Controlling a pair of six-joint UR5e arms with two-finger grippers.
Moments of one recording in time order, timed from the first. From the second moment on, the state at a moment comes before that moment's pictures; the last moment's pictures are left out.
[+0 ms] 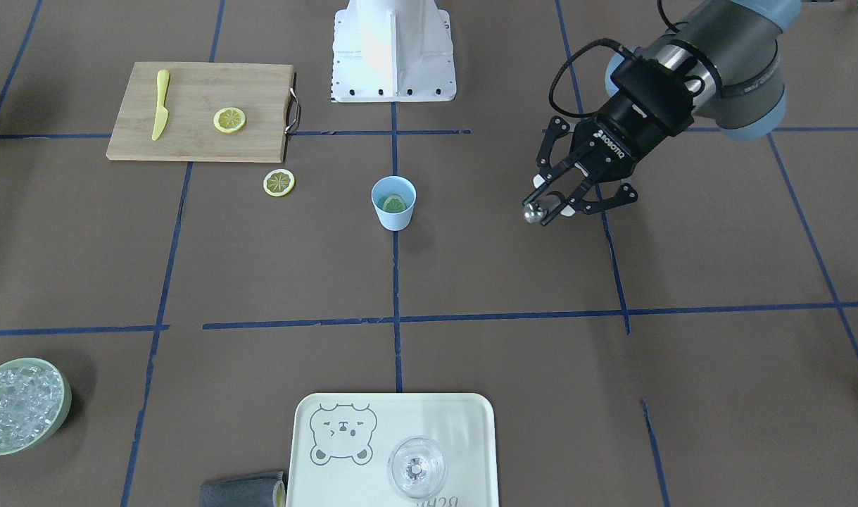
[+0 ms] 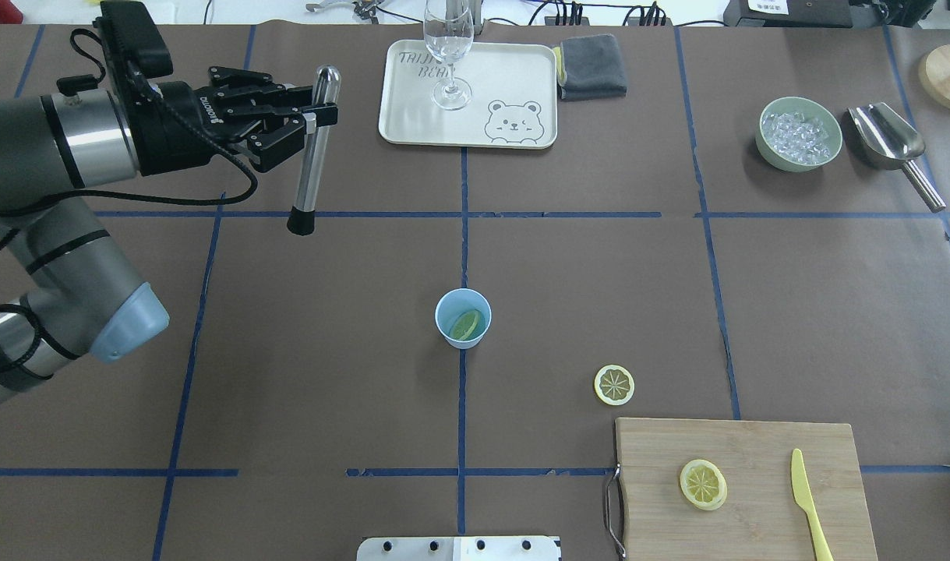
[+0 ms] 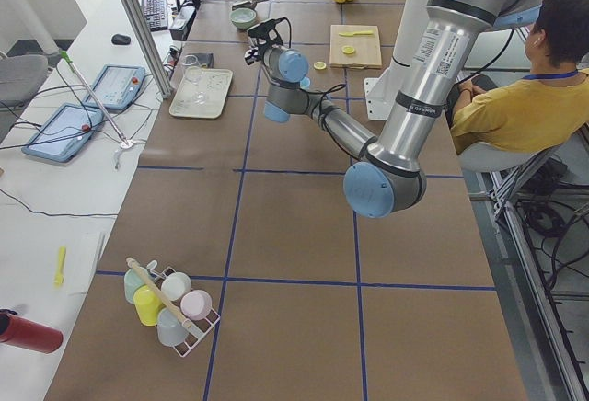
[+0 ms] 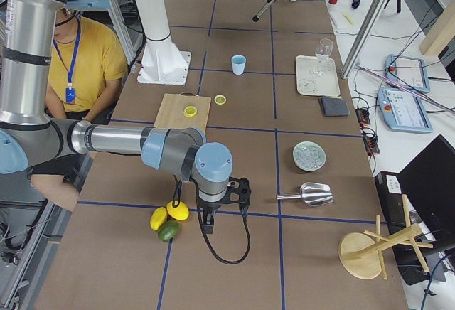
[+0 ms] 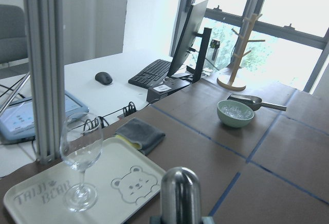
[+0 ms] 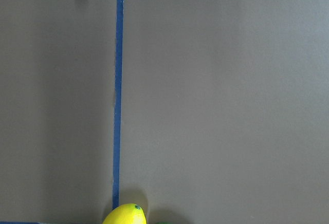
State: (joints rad) left arm -0.78 -1.99 -1.68 -3.05 -1.81 -0.63; right arm 1.71 -1.81 1.84 -1.82 2.28 -0.28
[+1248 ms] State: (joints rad) left arm -0.43 -2.15 -1.39 -3.40 -1.41 -0.48; right arm 1.75 -1.81 1.84 -1.82 2.29 -0.28
